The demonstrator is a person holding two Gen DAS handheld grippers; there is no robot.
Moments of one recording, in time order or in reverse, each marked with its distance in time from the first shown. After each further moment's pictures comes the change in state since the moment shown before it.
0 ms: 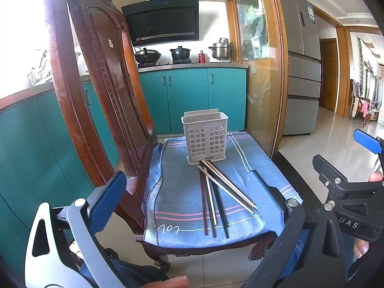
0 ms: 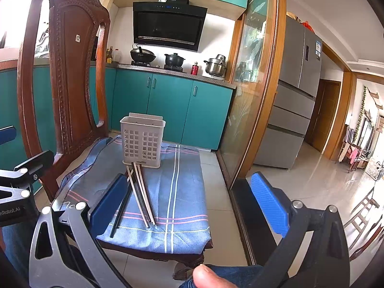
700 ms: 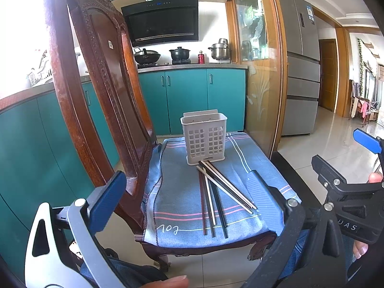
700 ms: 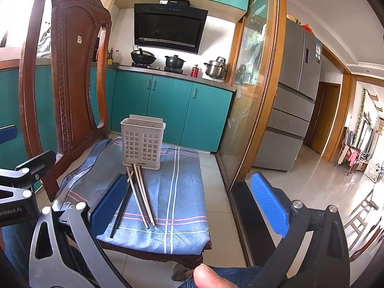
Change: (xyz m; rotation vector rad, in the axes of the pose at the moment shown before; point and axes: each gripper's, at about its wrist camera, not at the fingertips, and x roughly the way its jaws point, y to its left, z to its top) left arm -0.004 -0.002 0.001 -0.002 -0.001 -0.003; right arm -0.003 -0.002 0.000 -0.005 -0.010 -0.002
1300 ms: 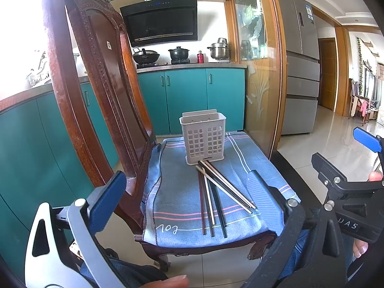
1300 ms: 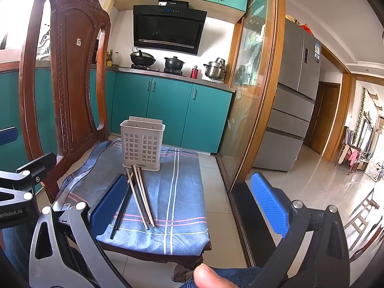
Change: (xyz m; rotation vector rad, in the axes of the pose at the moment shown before) left arm 0.001 0.000 0.000 0.002 0.005 -0.004; right arm -0.001 -0.002 0.002 0.004 -0.006 0.001
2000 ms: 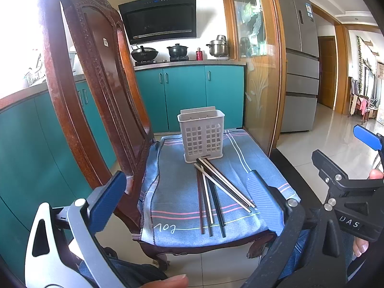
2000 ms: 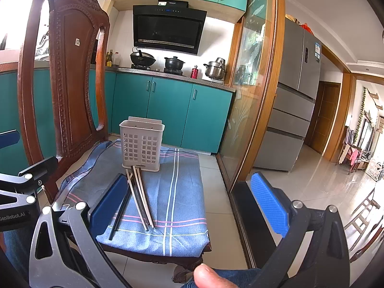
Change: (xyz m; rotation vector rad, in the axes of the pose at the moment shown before) left arm 0.004 -0.004 0.003 0.003 0.018 -0.007; right arm 0.001 -0.001 0.000 0.003 -0.001 0.001
